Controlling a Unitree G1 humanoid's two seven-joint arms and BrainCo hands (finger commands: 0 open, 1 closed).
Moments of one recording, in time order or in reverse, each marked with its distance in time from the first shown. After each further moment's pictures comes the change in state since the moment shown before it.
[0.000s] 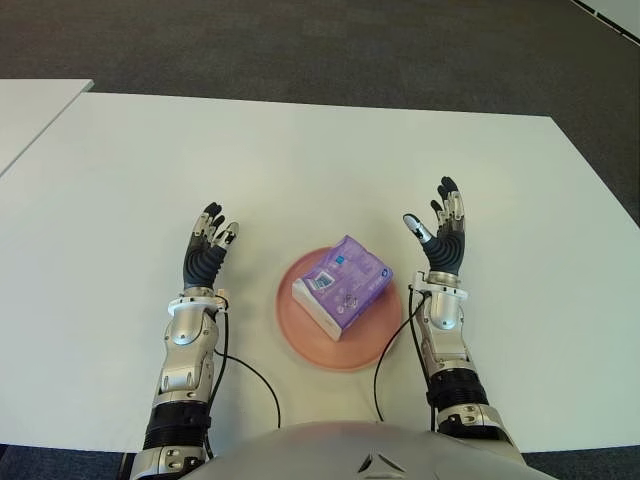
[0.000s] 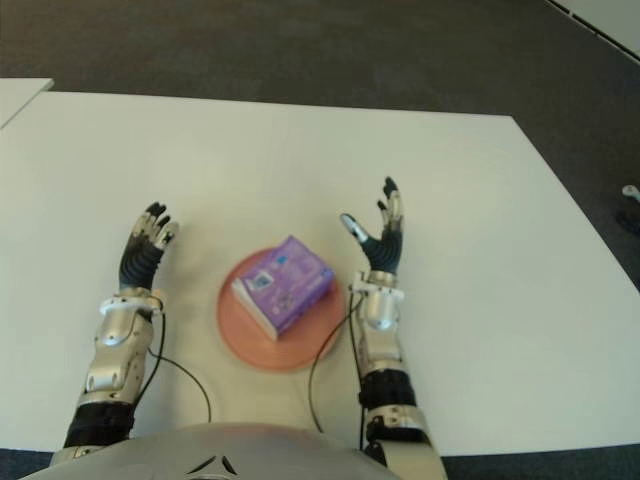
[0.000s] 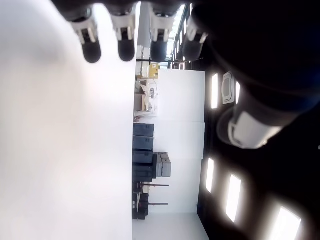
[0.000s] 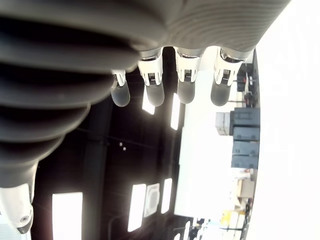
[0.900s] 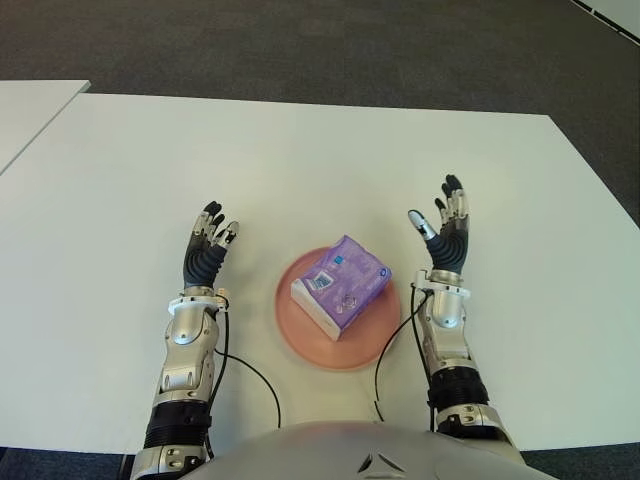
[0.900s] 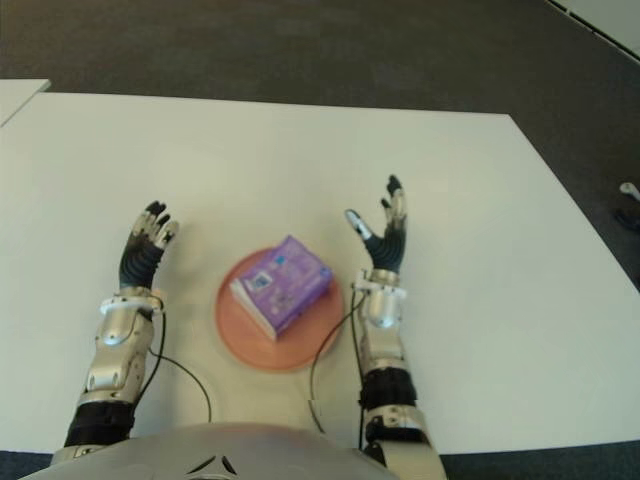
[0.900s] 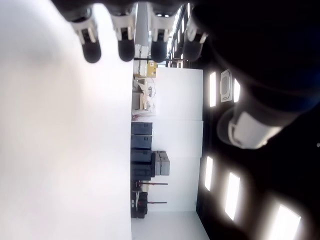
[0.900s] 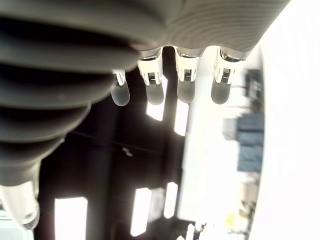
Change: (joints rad) left arm -0.003 -0.002 0.001 -0.001 0.005 -0.004 0.006; right arm 0.002 0.004 0.002 0.006 0.005 -0.005 0.006
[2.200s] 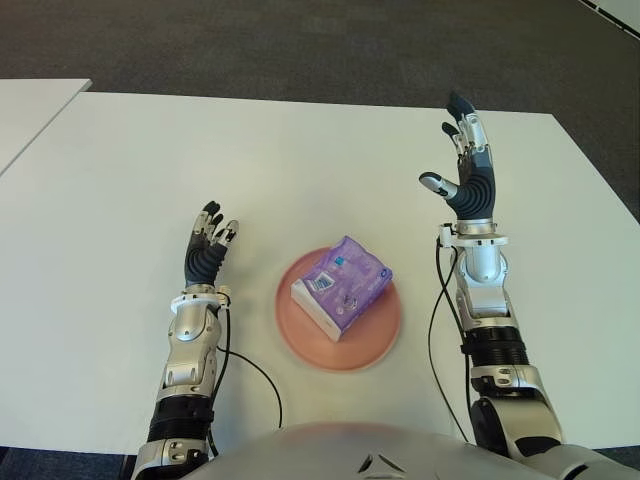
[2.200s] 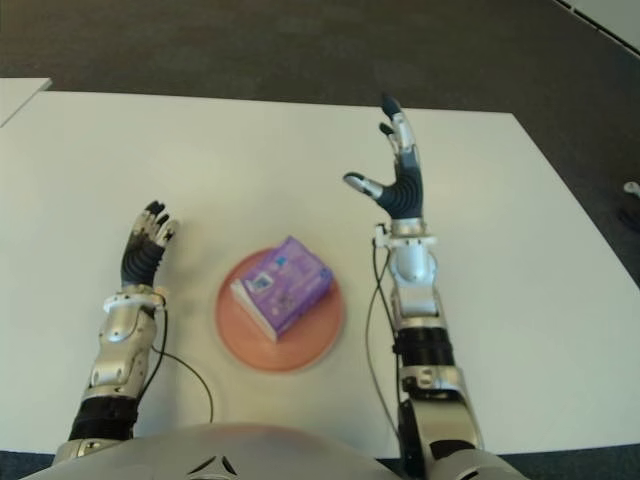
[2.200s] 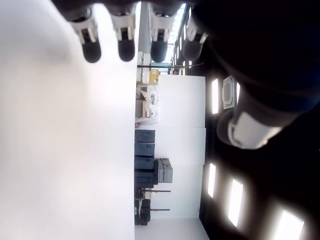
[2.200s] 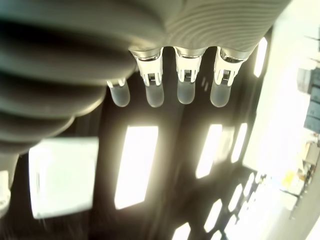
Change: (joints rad) left arm -0.027 -0.004 0.003 0.045 0.006 -0.018 0.025; right arm -0.181 -0.192 0.021 -0.207 0.063 0.030 0.189
